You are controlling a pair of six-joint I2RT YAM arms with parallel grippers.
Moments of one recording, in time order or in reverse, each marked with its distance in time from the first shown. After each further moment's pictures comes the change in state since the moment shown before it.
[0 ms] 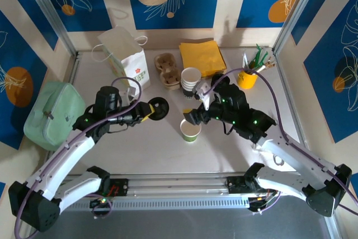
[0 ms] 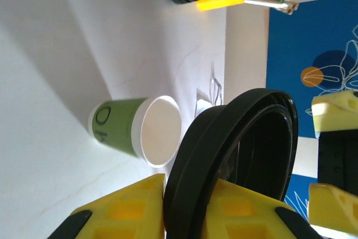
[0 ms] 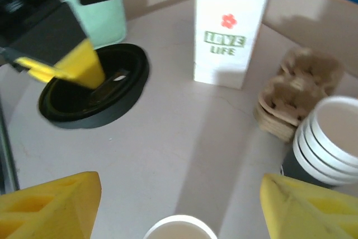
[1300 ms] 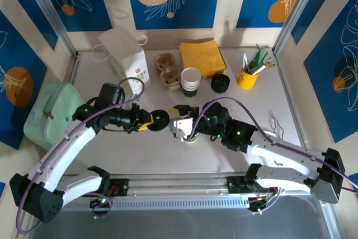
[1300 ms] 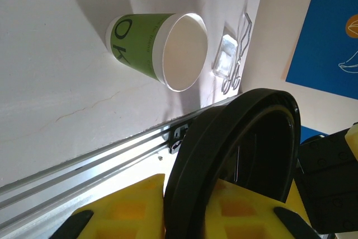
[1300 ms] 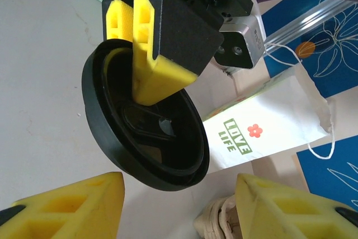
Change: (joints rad) left arm 0.002 0.087 0.131 -0.345 0.141 0.097; right arm 0.245 0.070 -0.132 0.286 0.093 -0.767
